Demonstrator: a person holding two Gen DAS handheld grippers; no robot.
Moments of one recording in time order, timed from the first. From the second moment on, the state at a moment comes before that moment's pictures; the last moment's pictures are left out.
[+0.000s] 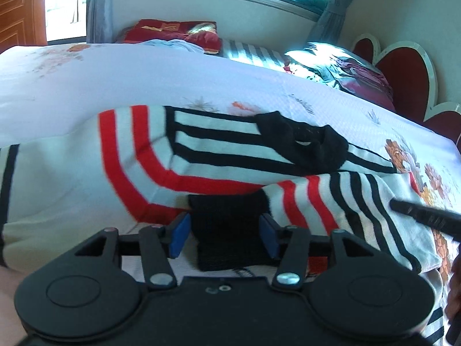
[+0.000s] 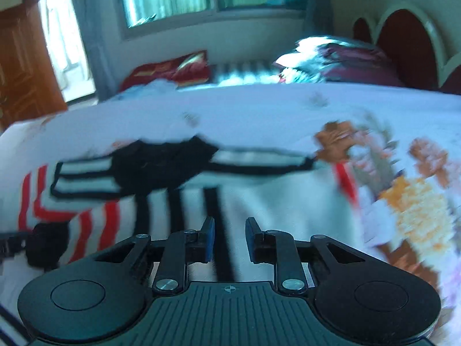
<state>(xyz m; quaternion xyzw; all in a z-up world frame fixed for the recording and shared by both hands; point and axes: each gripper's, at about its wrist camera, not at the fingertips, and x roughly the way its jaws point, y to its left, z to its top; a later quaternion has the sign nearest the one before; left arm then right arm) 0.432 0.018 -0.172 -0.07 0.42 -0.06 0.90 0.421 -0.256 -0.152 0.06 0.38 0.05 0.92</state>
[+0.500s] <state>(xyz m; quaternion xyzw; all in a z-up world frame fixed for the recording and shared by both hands) 0.414 0.046 -0.149 -0.07 0.40 -0.04 0.91 0.405 -0.189 -0.160 0.00 0.40 0.07 0.91</state>
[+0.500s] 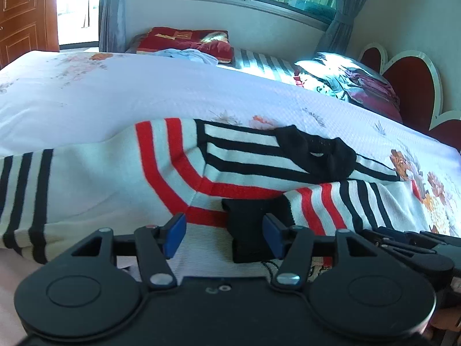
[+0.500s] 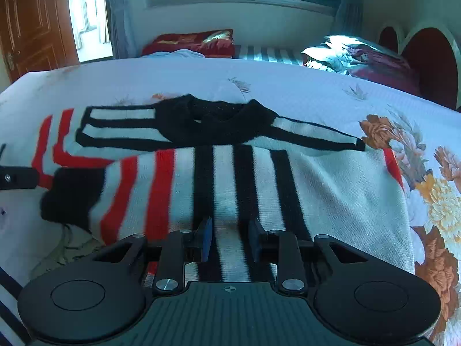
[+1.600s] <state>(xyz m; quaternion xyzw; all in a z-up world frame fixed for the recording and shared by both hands) 0.347 0.332 -0.185 -0.32 0.37 0.18 0.85 0.404 -0.126 -0.156 0.04 0.39 0.08 0.91</state>
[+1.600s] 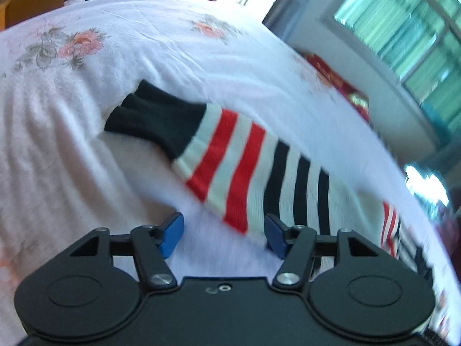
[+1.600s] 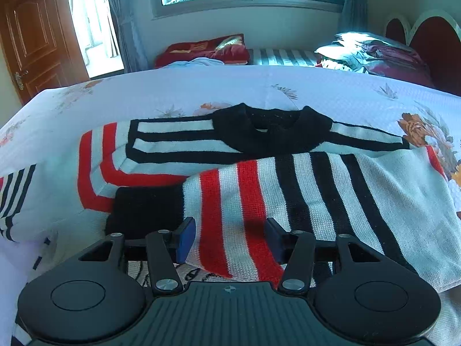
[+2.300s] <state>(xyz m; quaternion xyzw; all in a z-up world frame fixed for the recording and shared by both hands) 0.406 0.217 -0.108 -0.21 0.28 -0.01 0.94 0.399 -0.151 -0.145 0.10 0.37 0.07 0.92</state>
